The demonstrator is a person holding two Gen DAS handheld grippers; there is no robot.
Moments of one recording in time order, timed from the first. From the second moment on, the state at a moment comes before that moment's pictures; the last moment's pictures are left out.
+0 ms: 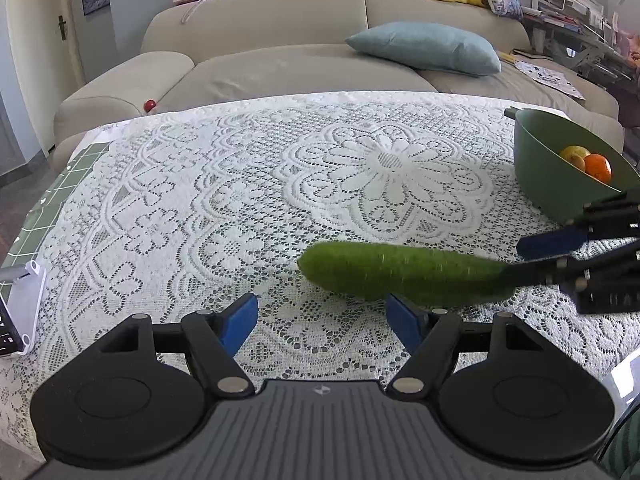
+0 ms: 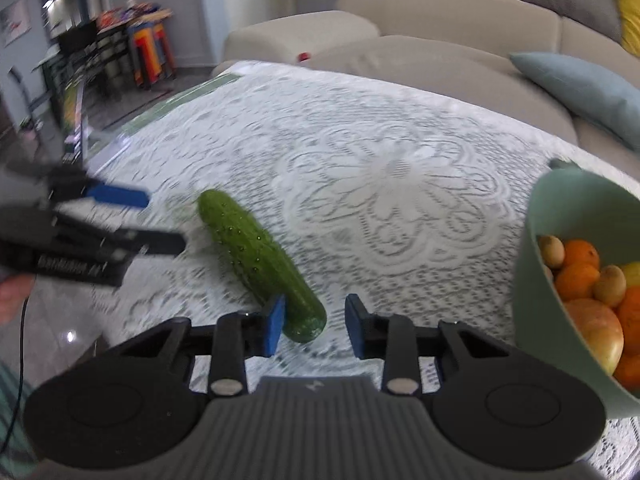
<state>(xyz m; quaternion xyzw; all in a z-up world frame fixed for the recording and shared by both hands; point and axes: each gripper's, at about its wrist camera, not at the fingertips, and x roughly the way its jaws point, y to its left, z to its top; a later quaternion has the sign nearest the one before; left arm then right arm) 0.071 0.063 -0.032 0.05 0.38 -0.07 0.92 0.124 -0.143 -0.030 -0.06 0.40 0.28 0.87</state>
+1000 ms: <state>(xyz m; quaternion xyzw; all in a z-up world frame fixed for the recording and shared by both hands) 0.096 0.042 -0.060 0.18 0.37 -0.14 0.90 0.129 -0.153 -0.037 0.03 0.43 0.27 0.86</state>
